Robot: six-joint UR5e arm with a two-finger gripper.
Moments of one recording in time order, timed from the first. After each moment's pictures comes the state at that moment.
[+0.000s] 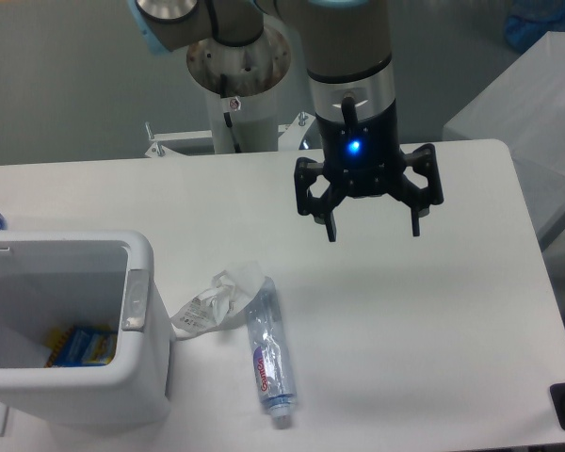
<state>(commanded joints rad) 2.46 -1.79 -1.29 -1.20 1.60 0.57</state>
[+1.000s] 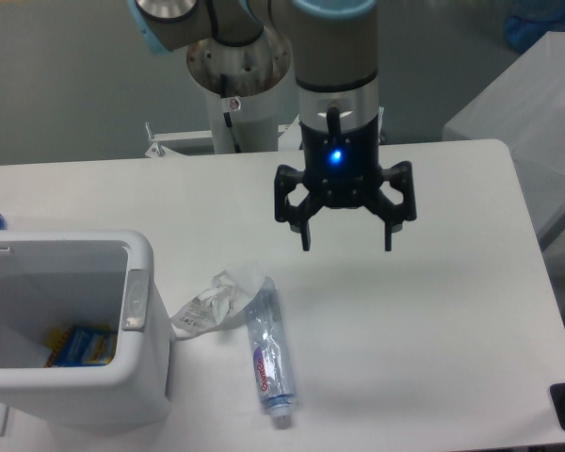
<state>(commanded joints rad) 2.45 -1.76 -1.45 -1.07 1.49 0.57</state>
